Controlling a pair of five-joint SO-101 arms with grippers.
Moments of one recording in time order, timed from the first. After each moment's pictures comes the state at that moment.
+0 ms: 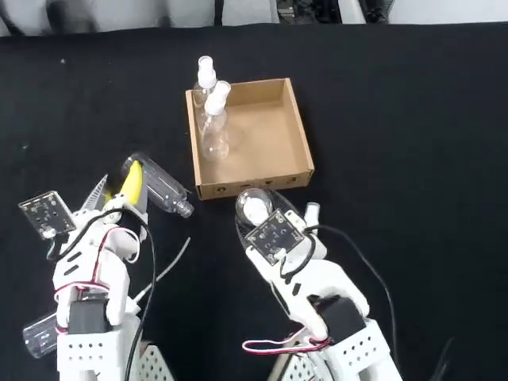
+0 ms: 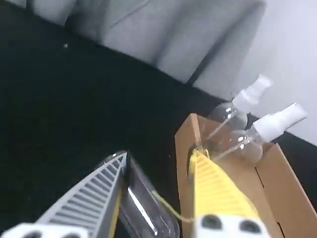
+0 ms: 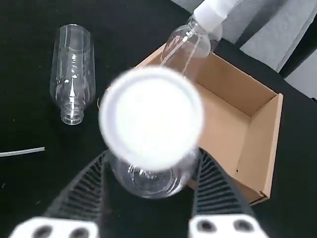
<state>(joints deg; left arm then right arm) -7.8 -103.7 92.3 33.2 22.4 -27.3 -103.0 97.0 40.9 21.8</state>
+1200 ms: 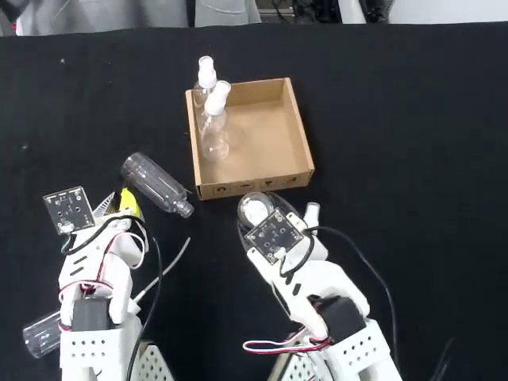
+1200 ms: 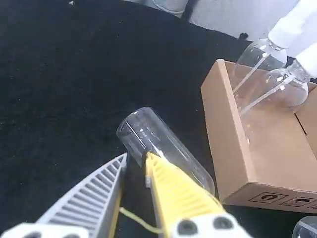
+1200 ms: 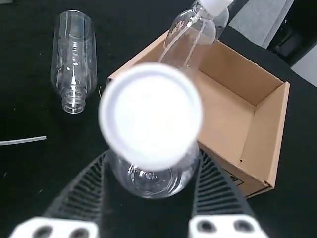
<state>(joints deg) -7.8 -103.7 96.1 39.5 13.9 -26.9 -103.0 97.0 43.4 21.8</state>
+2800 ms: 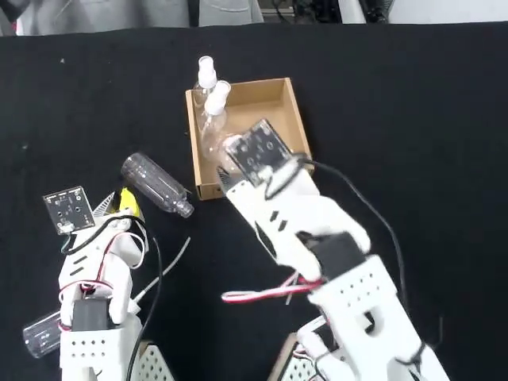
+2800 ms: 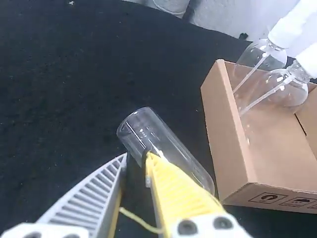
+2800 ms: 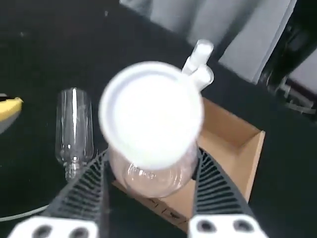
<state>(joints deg) -7.8 -103.7 96.1 39.5 13.9 -28.7 -51.6 48.6 43.4 16.1</state>
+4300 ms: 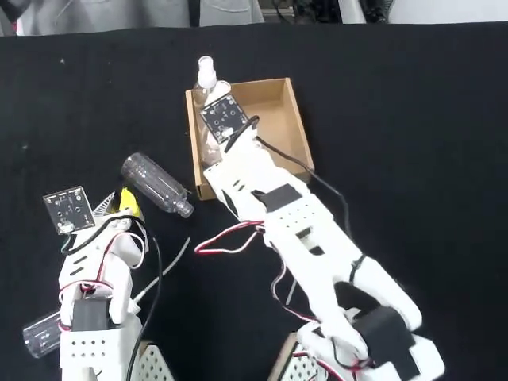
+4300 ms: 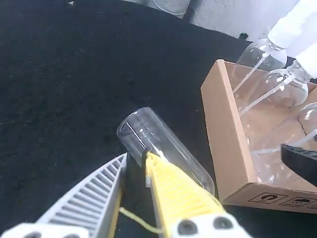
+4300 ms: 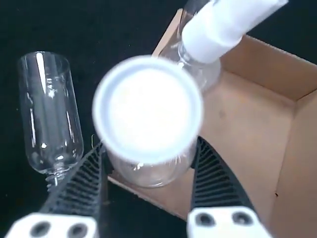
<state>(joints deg) -7.8 -103.7 96.1 39.5 13.9 -28.7 -15.7 46.2 19.7 8.2</state>
